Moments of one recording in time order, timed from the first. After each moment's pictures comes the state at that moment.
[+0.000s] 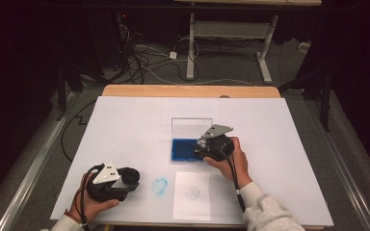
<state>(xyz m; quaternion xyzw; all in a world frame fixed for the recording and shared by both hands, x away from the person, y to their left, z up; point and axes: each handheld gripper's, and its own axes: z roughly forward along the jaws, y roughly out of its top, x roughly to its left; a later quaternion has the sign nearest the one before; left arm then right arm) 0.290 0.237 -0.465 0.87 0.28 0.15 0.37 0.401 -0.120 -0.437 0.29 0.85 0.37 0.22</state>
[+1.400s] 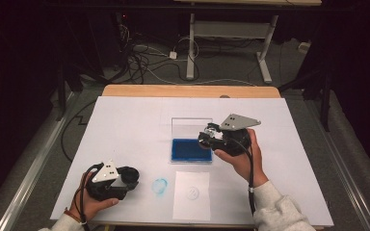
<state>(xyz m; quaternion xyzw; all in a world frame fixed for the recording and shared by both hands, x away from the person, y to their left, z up) 0.293 0.240 -0.468 0.87 0.28 0.15 0.37 0.376 -0.147 -0.370 0.26 0.81 0.46 0.23</state>
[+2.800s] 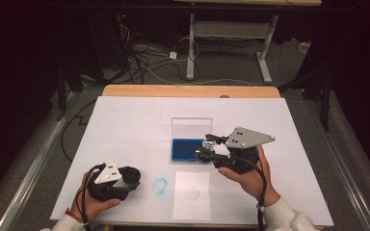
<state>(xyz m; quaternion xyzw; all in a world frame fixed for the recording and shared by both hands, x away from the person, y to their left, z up) 0.291 0.234 -0.464 0.88 0.27 0.15 0.37 0.318 -0.149 -0.345 0.21 0.81 0.50 0.21</state>
